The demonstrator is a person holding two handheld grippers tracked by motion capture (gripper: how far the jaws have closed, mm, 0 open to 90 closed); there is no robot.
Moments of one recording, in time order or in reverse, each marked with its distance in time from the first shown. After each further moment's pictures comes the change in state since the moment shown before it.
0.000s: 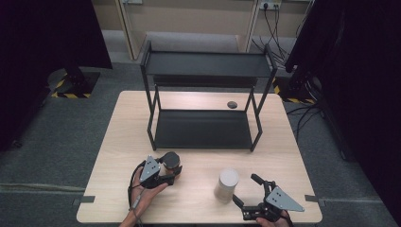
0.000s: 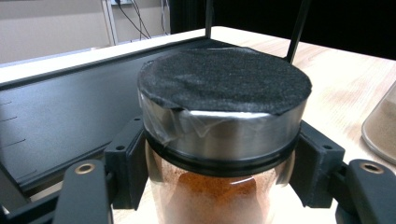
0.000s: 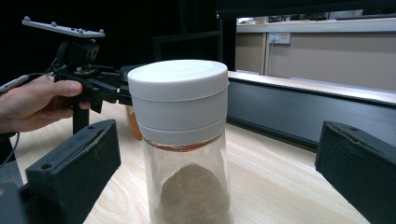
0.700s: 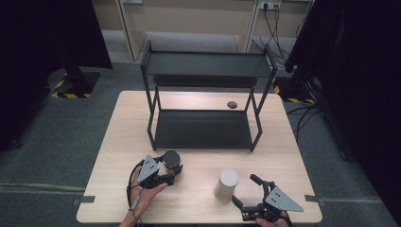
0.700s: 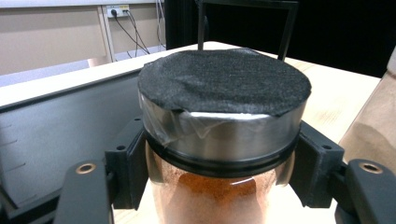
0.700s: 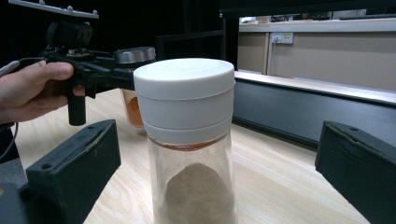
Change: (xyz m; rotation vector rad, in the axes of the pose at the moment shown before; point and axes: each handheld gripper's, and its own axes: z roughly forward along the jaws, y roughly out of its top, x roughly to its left) left arm -0.006 0.016 -0.009 -0.038 -0.020 0.007; right arm 0.000 0.000 0.001 0.002 0.010 -0.004
